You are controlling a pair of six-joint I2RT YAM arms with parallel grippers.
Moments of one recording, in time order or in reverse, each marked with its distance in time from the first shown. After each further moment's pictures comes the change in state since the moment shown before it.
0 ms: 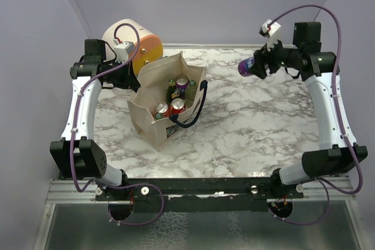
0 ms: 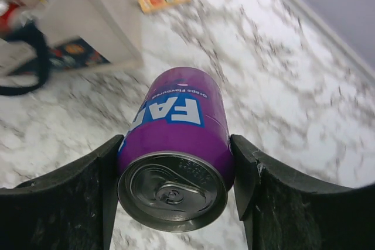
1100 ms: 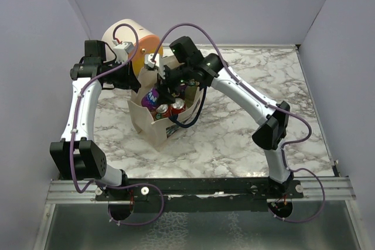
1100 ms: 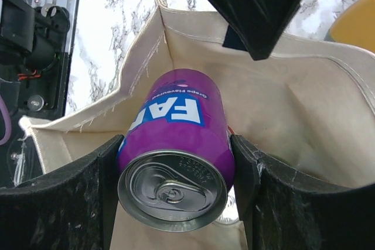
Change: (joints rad) left arm 0.000 -0.008 -0.019 0.022 0.007 -0.047; right arm 0.819 0.597 0.543 0.091 -0.123 0.057
